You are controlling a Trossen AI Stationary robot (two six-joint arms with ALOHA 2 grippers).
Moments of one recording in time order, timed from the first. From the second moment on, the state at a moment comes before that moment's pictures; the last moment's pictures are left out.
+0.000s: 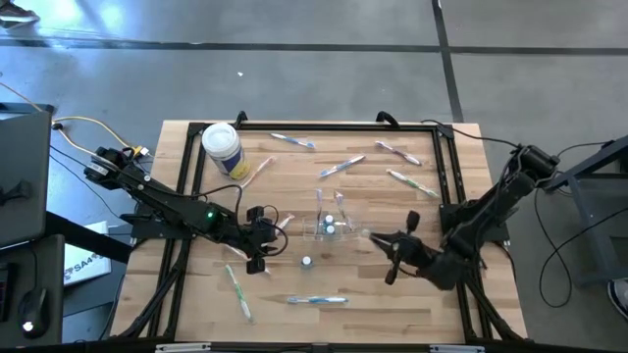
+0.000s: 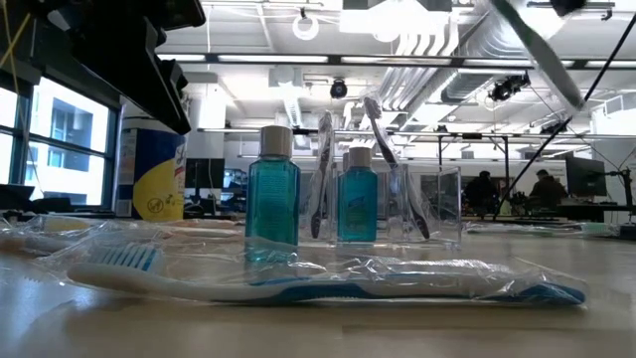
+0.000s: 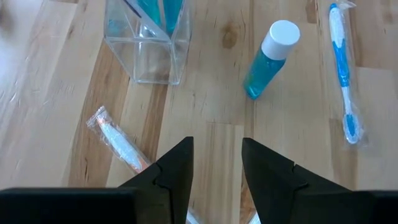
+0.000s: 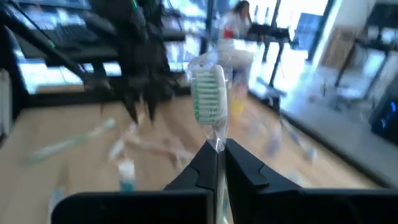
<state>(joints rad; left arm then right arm) -0.41 1.29 0.82 -0.39 -0.29 -0.45 0.79 1.28 0.72 0.24 1.20 0.23</state>
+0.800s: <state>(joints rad) -0.41 1.29 0.82 -0.39 -0.29 -0.45 0.61 0.67 0.42 0.48 0.84 -0.10</state>
